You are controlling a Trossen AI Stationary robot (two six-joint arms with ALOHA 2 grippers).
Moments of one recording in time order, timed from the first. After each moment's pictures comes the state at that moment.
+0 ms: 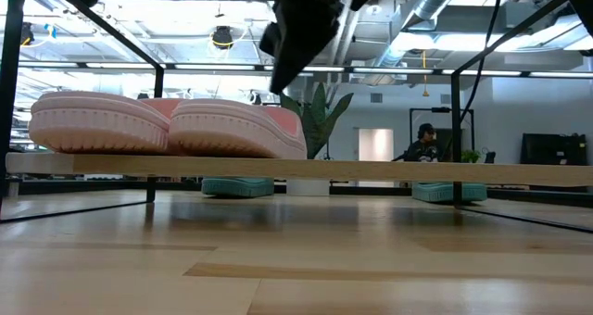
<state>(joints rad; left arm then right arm) -0.54 0.13 0.53 -0.30 -0.35 -0.25 0.16 2.12 1.91 -0.98 -0.08 -0.25</state>
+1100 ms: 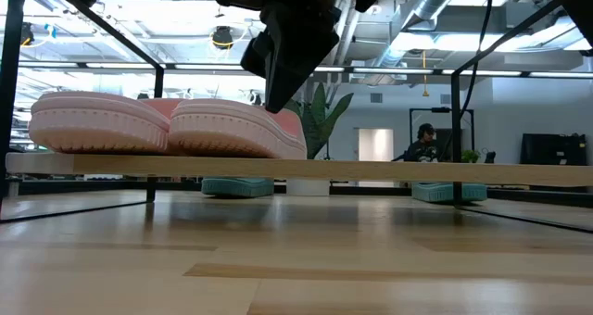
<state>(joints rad) -0.54 0.13 0.53 -0.30 -0.32 -0.29 0.20 2.23 2.00 -1.06 -0.17 -0.25</state>
